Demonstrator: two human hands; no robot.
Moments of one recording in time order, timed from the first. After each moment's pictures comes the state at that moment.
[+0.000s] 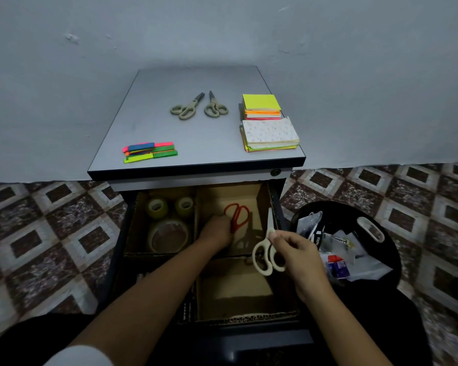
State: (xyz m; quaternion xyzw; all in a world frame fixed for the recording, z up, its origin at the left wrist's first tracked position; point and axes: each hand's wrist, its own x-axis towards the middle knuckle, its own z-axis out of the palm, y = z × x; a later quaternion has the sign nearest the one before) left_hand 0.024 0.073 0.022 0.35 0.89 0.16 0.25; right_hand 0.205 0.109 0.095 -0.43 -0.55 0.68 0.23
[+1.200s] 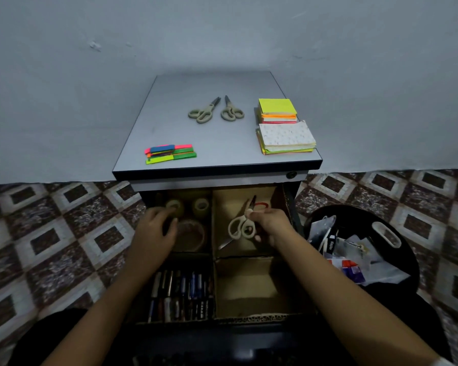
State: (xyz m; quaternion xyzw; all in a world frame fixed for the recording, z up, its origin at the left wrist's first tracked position) left_hand -0.013 -0.079 0.082 0.33 0.89 0.31 -0.04; right_hand 0.109 0.130 0.085 -0.47 -0.55 0.69 0.06
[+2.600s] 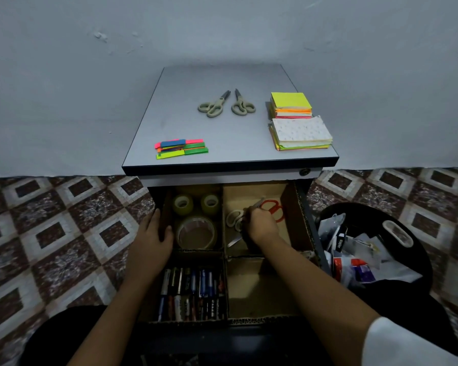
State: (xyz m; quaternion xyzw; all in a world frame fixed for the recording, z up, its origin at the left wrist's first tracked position) left_hand -0.015 -0.099 0.061 0.21 0.92 0.32 0.04; right_hand 0.065 0.119 0.028 -0.36 -0.90 0.26 -0.02
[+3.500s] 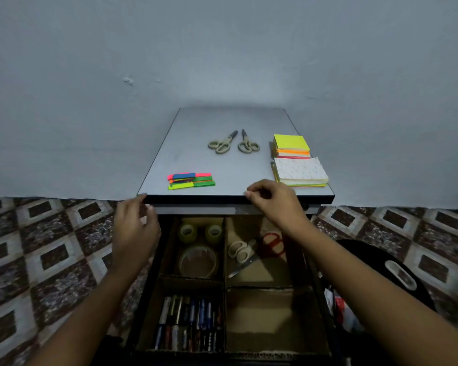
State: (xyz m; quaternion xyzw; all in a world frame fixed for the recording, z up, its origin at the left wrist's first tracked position) left_hand -0.043 -0.095 0.132 0.20 0.86 0.44 -0.15; right_hand 0.085 0.129 0.182 -0.21 -0.87 0.39 0.22
